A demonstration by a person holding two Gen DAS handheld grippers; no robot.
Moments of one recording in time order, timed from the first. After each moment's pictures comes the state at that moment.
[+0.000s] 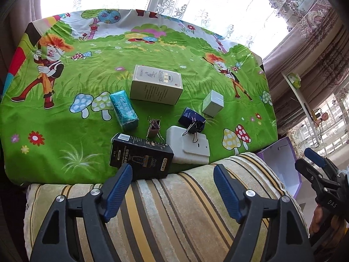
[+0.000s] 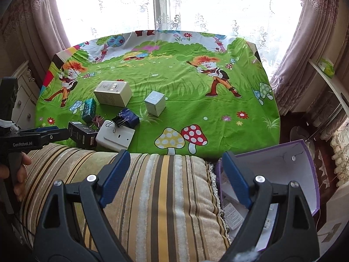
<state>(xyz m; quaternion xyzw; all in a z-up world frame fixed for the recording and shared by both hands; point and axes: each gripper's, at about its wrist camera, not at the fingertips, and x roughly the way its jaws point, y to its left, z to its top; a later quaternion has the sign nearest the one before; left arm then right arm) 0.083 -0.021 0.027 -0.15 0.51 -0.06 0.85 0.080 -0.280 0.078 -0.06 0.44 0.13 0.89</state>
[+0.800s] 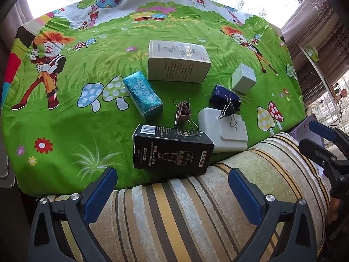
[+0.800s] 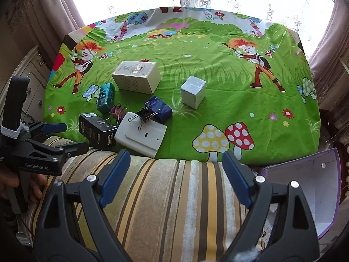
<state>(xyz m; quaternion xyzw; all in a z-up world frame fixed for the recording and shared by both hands) 0.111 -0.013 -0.011 -0.07 0.58 -0.04 0.81 0.124 -0.220 0.035 -0.06 0.50 0.20 0.84</state>
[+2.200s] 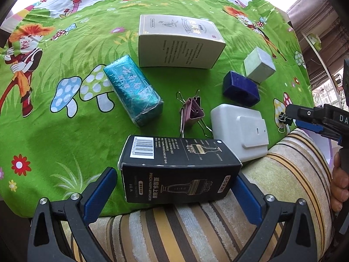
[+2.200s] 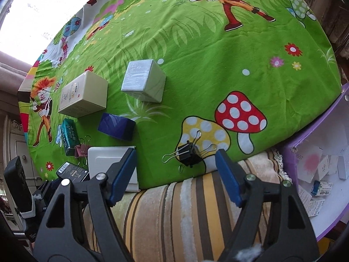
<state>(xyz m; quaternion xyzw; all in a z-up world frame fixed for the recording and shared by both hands) 0.150 -0.013 -0.057 -0.06 0.62 -0.06 0.78 0.202 -0.253 -0.038 0.13 0.63 0.07 0.76</state>
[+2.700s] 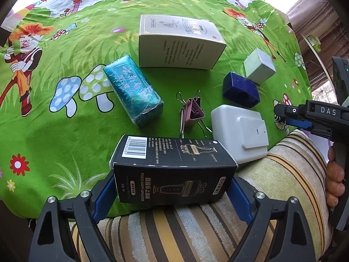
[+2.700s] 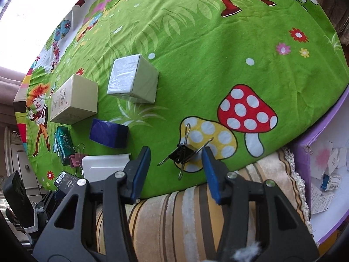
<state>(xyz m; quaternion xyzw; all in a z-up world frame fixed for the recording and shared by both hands) 0.149 -0.012 -0.059 -0.06 0.61 -0.06 0.79 0.212 -0.251 -0.053 0.15 0.64 0.06 0.75</state>
